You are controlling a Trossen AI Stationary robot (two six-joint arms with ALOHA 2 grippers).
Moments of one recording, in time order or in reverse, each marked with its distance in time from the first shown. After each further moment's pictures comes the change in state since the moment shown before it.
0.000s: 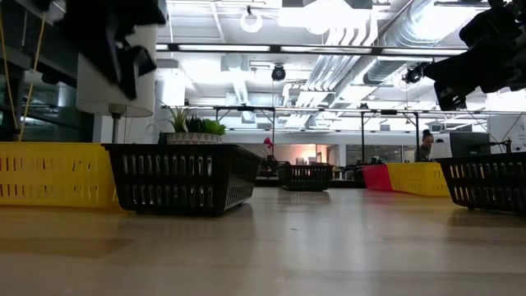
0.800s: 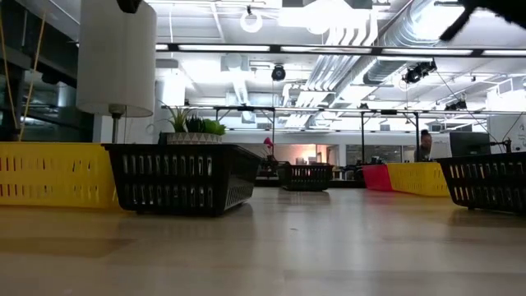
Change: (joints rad) left arm -0.010 -0.485 -0.171 0.698 -0.272 -0.182; right arm 0.000 0.176 0.092 0.883 0.201 0.292
